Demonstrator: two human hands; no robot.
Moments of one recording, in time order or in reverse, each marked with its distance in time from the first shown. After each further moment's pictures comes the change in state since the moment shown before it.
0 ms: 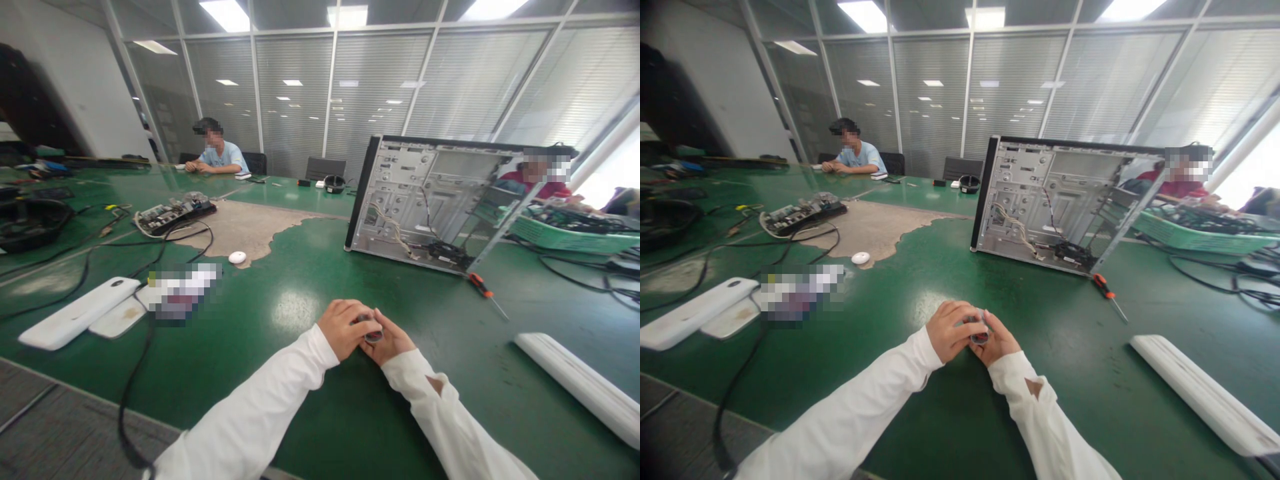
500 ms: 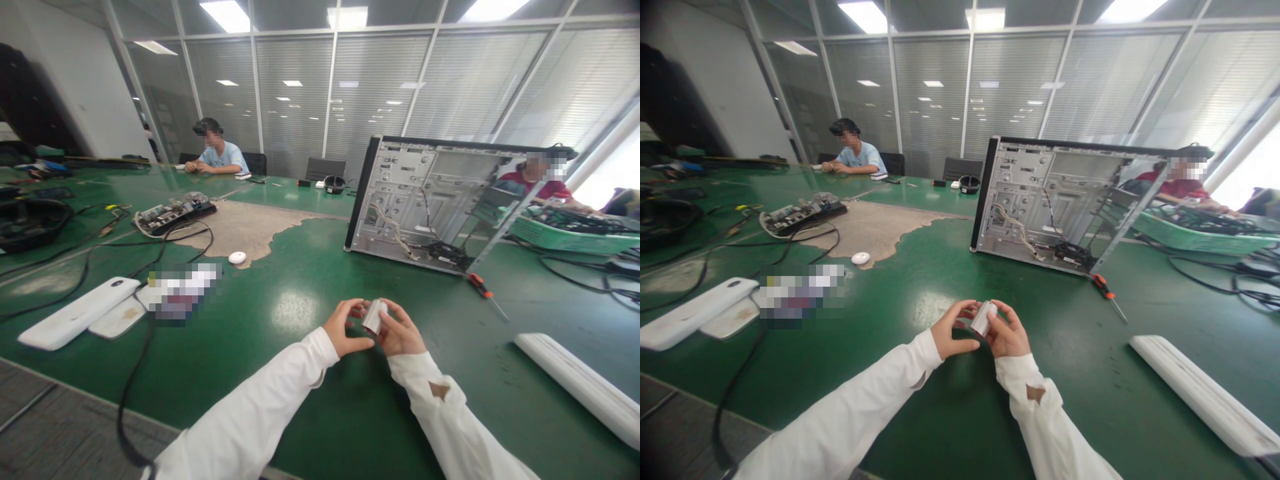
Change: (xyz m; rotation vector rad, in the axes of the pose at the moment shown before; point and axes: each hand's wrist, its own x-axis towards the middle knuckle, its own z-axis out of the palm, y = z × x) left_hand -0.004 0.000 0.014 -0.901 -0.024 -0.627; right_hand -0.010 -0.010 0.013 -0.195 0.090 -0.440
